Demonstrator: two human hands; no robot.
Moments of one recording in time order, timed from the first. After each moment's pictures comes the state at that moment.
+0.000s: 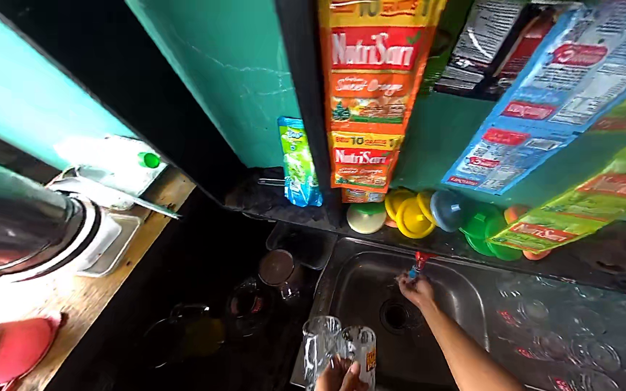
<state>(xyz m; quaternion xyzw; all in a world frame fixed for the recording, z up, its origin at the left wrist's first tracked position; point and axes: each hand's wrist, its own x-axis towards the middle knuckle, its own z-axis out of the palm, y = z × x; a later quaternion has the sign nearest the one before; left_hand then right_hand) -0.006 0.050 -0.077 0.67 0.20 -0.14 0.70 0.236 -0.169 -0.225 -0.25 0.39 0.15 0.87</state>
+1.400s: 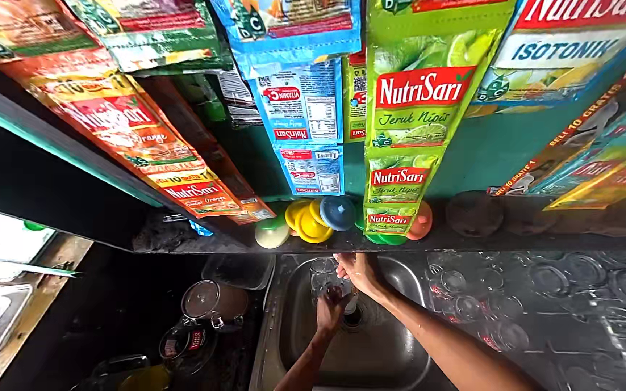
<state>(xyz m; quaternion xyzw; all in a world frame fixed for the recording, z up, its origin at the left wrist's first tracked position) 0.166 -0.058 -0.222 0.83 0.09 -0.06 0.54 0.224 -0.189 -0.076 -0.80 0.02 0.08 0.59</state>
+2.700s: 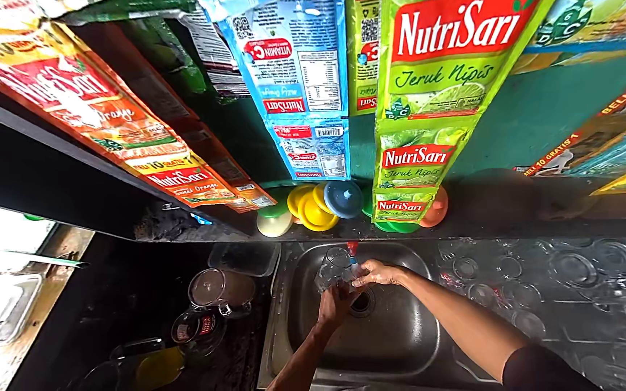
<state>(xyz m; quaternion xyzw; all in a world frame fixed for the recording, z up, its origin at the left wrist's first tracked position) 0.159 -0.042 -0.209 0.90 0.03 -0.19 0.40 0.248 -0.243 -0.202 -0.71 -0.13 0.46 0.52</state>
